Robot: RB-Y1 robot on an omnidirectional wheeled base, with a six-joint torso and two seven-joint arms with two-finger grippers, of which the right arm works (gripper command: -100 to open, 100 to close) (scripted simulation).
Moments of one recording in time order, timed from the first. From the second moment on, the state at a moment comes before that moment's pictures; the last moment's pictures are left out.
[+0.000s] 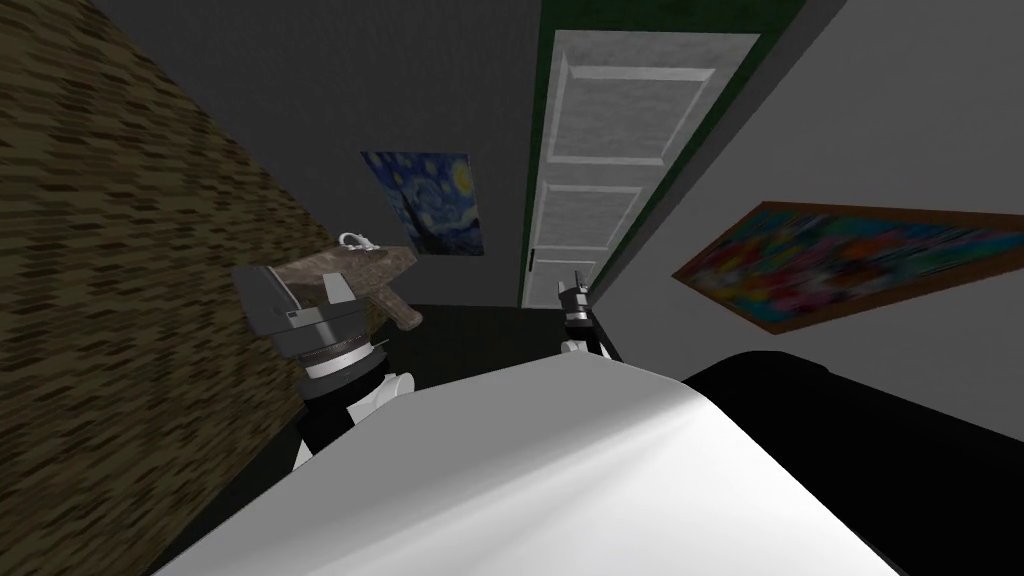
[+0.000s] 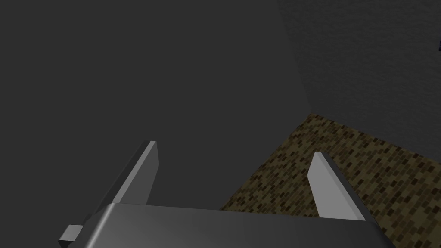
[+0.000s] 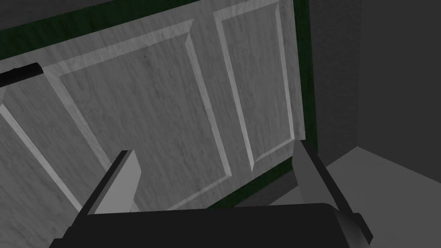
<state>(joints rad) 0.49 -0.05 -0.02 -2.07 -0.11 -0.47 -0.13</state>
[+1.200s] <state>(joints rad) 0.49 -0.11 -0.05 -1.80 -0.33 -0.60 -0.43</state>
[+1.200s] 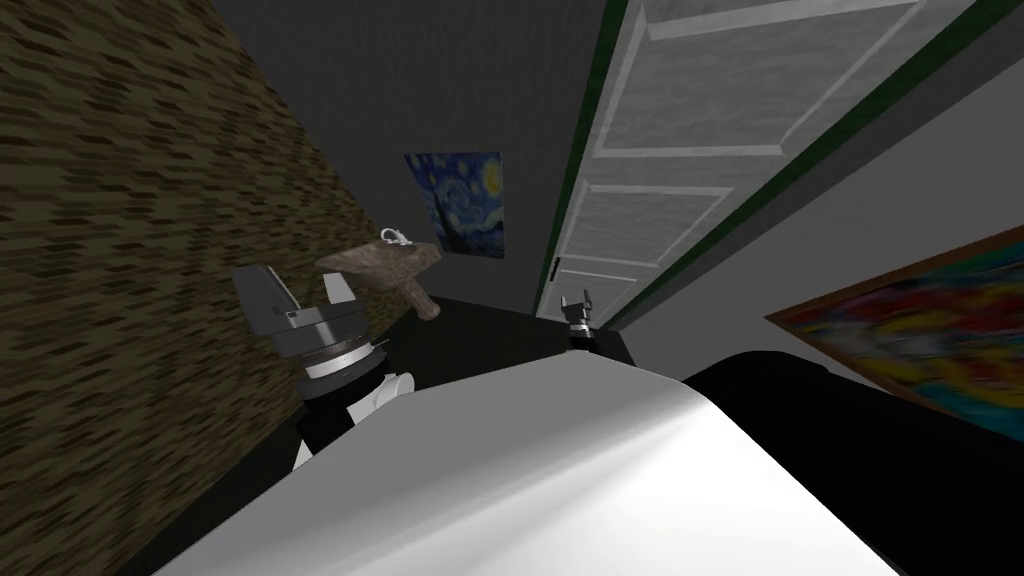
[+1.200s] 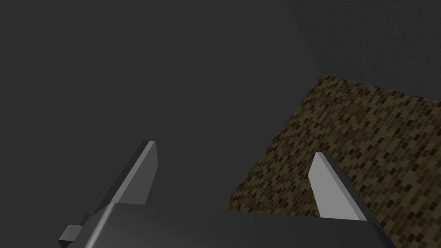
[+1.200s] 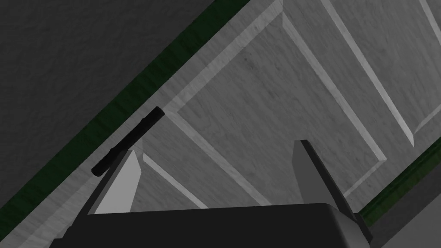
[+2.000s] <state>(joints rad) 0.48 -0.14 -0.07 -1.59 -0.50 -0.70 -0.66</state>
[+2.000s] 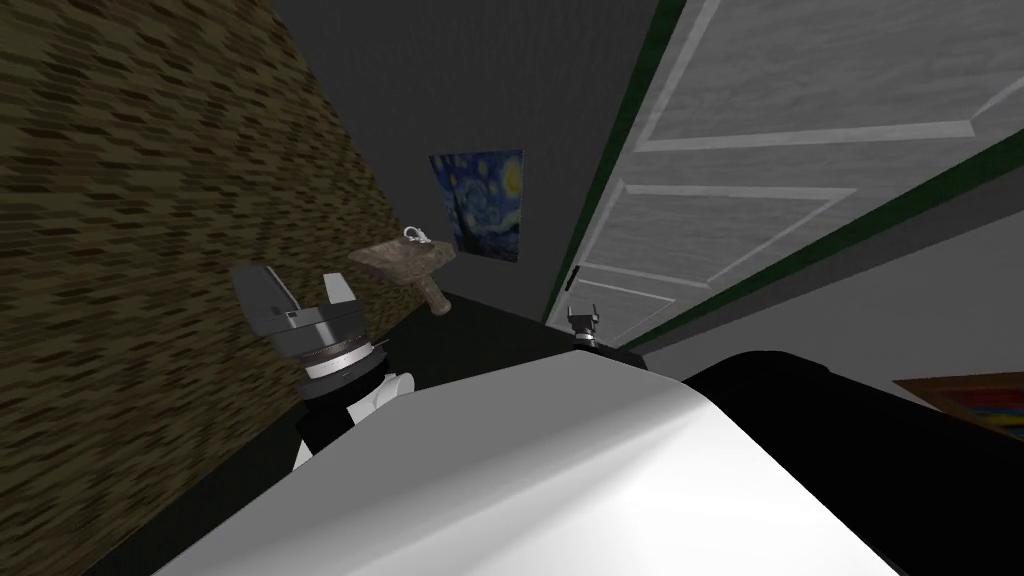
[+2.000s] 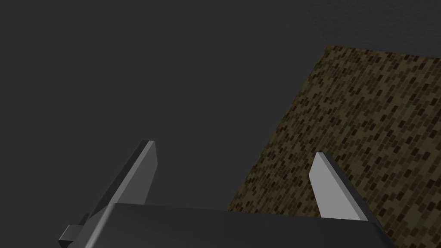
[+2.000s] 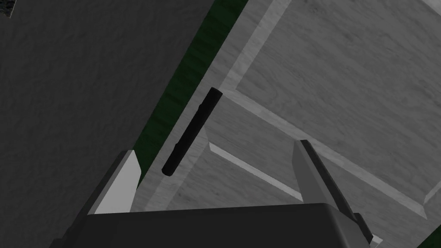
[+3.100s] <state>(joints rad) 0.49 -0.17 -0.10 -1.35 -0.70 -0.82 -0.92</state>
